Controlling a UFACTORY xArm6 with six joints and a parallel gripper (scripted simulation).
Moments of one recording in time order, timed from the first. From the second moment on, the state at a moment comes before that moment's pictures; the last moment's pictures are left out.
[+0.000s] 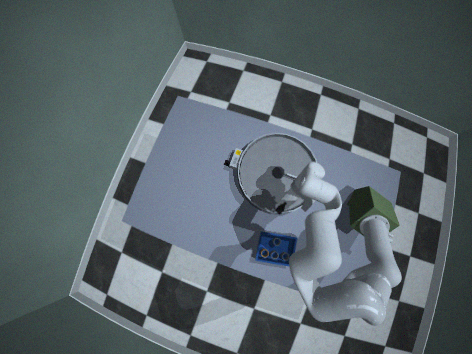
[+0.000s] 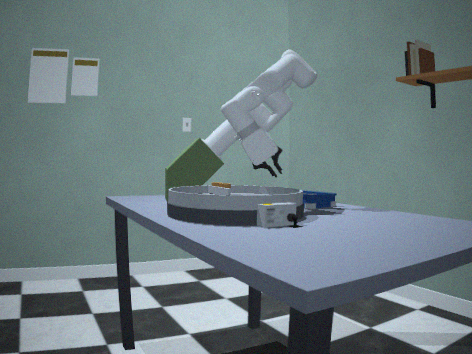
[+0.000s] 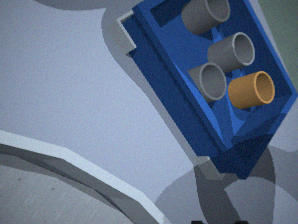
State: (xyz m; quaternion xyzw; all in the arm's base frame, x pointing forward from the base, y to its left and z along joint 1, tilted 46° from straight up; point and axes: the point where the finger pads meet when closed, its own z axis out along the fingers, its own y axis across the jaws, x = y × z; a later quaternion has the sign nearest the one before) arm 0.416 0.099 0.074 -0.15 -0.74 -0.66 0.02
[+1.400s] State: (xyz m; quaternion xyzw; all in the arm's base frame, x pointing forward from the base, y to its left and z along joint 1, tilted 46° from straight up) arm 0.408 0.160 0.131 -0.52 -0.57 -0.42 0.48
